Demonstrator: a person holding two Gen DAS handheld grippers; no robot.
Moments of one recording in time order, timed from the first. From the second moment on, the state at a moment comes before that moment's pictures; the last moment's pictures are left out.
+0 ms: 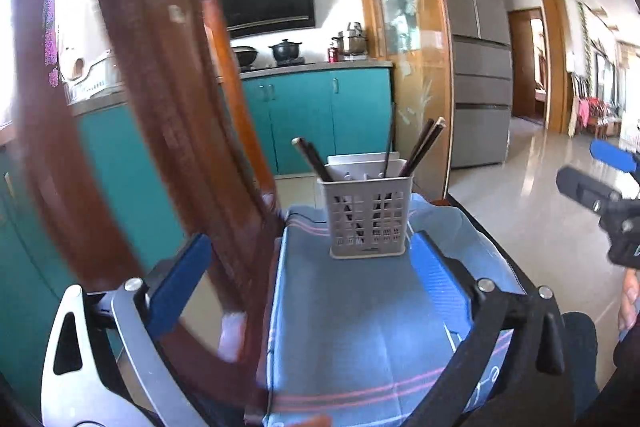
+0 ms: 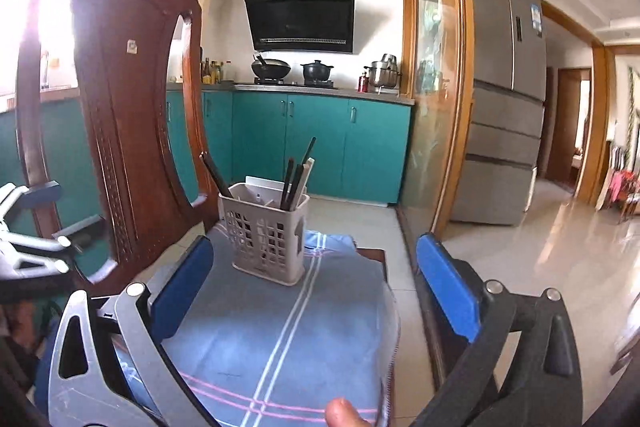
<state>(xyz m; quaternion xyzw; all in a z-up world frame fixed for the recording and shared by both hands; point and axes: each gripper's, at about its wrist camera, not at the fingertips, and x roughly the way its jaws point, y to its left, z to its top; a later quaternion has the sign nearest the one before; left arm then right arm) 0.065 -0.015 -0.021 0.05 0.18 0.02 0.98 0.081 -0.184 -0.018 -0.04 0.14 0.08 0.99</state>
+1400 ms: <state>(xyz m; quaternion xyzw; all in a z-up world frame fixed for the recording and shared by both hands) 0.046 -0.016 -0.002 0.02 0.16 0.02 0.99 0.067 -0.175 -0.011 -0.05 0.11 0.09 0.99</state>
